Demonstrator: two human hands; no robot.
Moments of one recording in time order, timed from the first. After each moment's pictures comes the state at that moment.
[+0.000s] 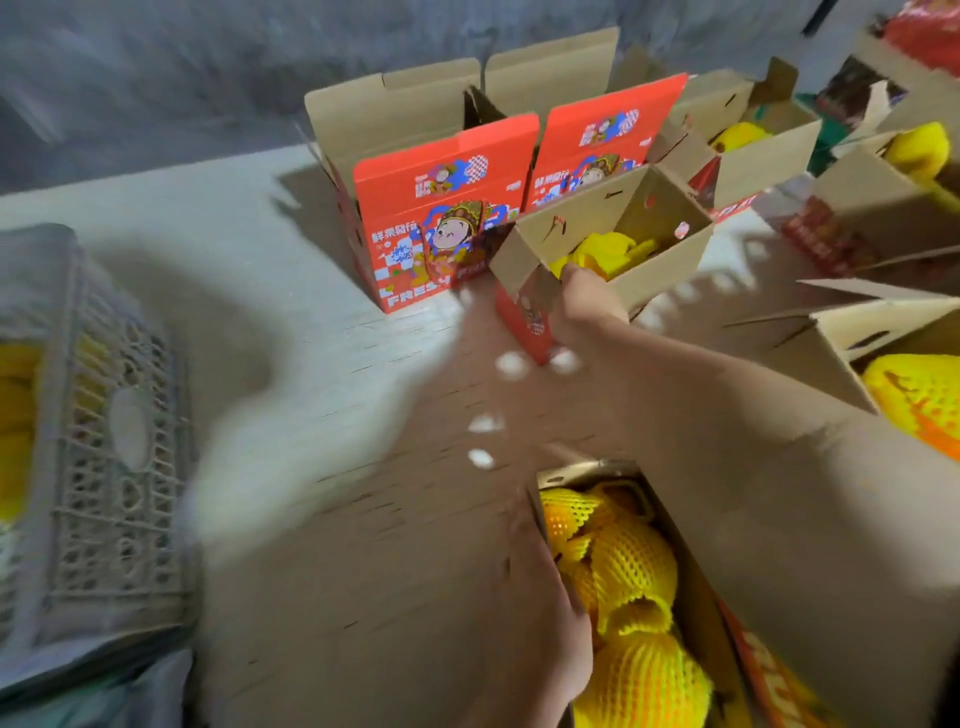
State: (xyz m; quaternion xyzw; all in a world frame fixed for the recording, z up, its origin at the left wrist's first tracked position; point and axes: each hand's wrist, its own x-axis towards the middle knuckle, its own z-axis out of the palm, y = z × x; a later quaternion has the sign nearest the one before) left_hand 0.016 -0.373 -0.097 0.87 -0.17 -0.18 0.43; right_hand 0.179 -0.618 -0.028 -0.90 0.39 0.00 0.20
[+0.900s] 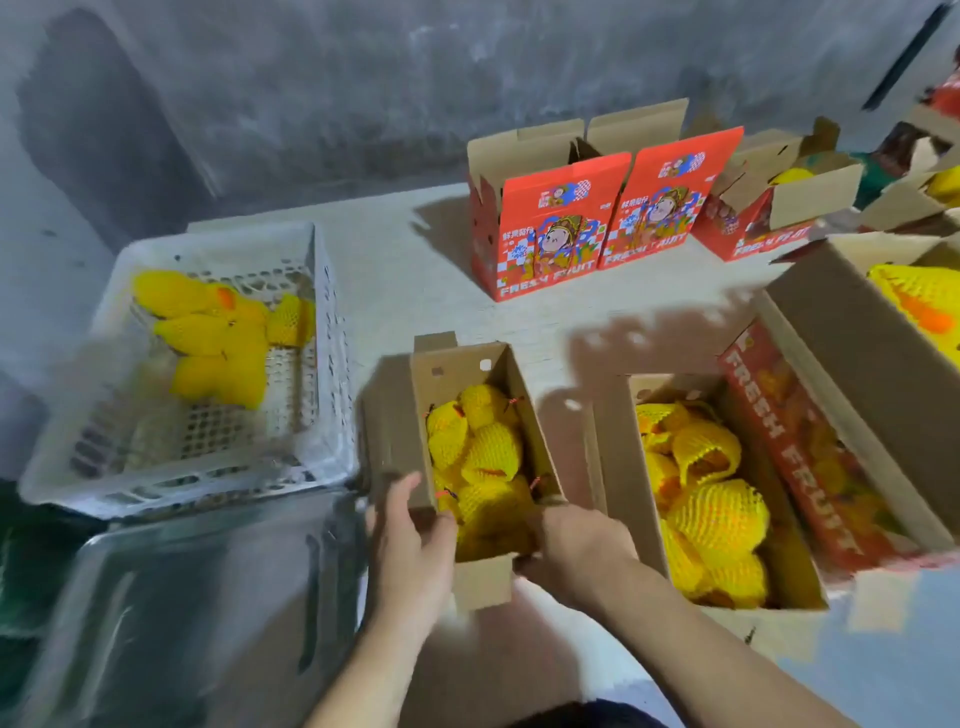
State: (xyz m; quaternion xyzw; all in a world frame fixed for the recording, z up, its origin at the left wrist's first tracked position) left_hand -0.001 -0.097 -0.024 0.83 0.03 -0.17 0.53; right_hand -0.061 -0.265 -0.002 -0.94 0.19 0.24 0.15
